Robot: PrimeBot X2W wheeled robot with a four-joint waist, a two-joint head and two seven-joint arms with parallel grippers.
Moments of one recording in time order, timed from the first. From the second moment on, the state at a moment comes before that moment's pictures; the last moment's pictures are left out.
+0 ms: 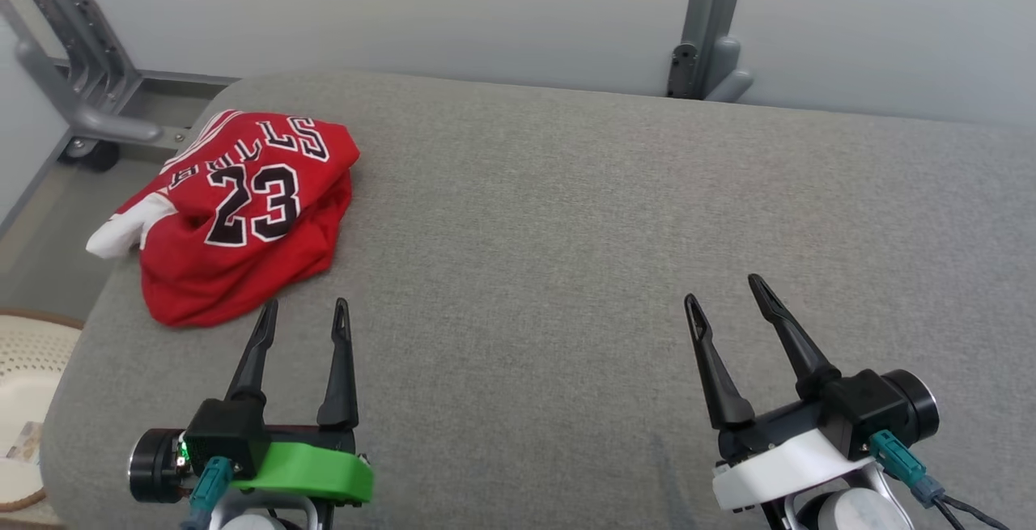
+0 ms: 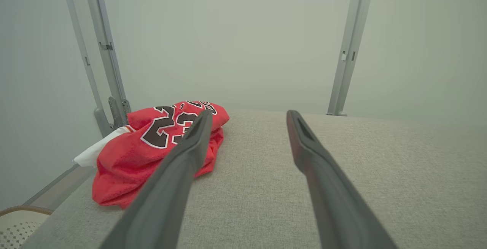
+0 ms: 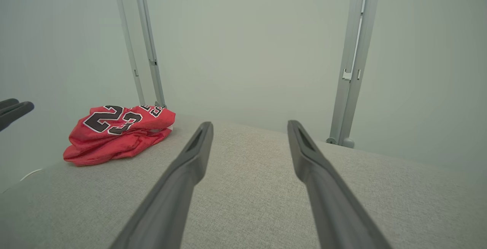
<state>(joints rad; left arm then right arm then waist) -0.04 0.05 -0.13 0.12 -0.14 -0.03 -0.26 -0.01 -0.05 0.19 0.00 0.07 0.13 -0.26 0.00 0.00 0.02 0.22</state>
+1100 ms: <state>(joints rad) -0.20 0.05 -0.04 0.12 -0.24 -0.03 -0.26 -0.07 -0.09 0.27 0.03 0.05 0.13 -0.26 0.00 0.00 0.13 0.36</state>
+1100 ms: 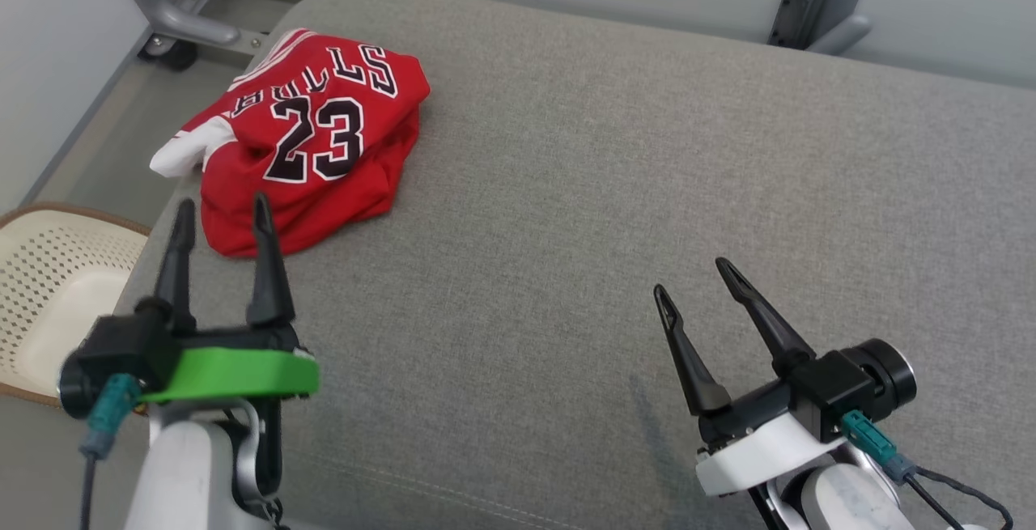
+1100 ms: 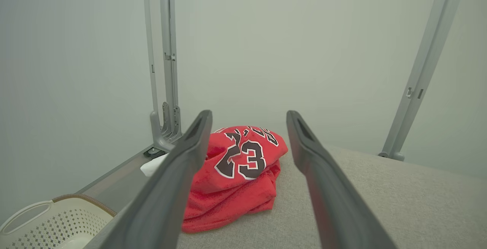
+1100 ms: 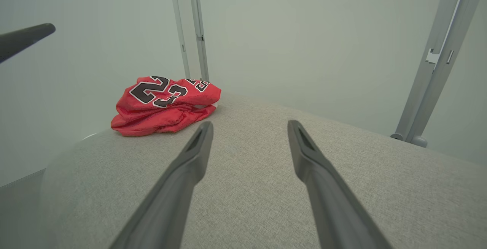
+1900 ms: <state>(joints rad) -0.90 0.19 0.11 0.90 -0.33 -0.12 -0.15 -0.28 -0.16 0.36 0.09 0.05 0.13 -0.26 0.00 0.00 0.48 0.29</state>
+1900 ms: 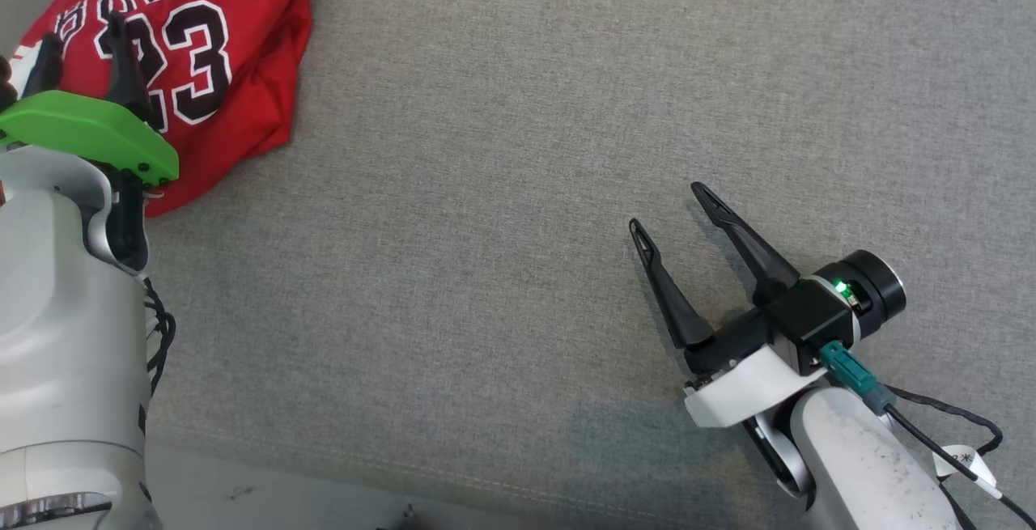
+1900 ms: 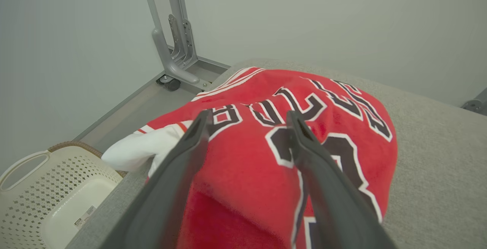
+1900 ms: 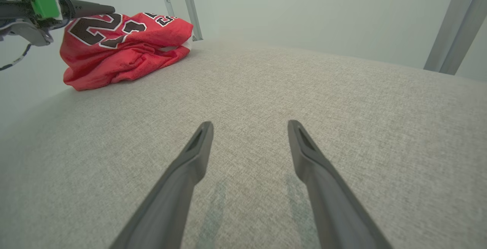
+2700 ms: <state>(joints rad) -0.99 0.24 0.05 1.04 -0.34 -0.13 -0.25 -0.27 -0.10 0.36 0.10 0.07 0.13 -0.26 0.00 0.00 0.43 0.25</state>
